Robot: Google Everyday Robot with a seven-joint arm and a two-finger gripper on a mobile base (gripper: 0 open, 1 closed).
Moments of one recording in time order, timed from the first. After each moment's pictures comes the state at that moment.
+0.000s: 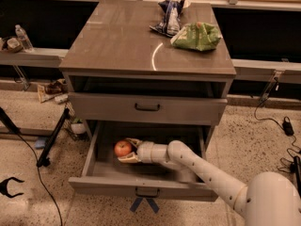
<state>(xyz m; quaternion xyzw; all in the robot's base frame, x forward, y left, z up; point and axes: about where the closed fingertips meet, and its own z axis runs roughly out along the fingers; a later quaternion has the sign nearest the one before) 0.646 0.110 0.411 -0.52 0.59 0.32 0.53</state>
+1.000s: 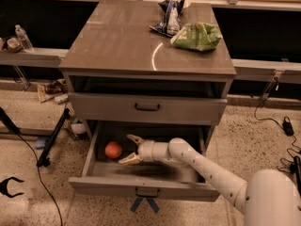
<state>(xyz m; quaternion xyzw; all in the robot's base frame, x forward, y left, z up) 0.648 0.105 0.415 -0.53 0.59 0.32 0.52</state>
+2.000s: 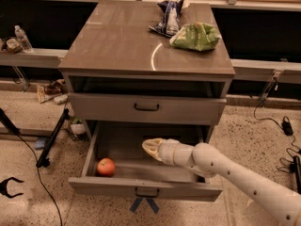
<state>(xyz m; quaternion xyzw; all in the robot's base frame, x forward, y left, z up) 0.609 0.008 0.505 -0.45 0.68 0.26 0.52</state>
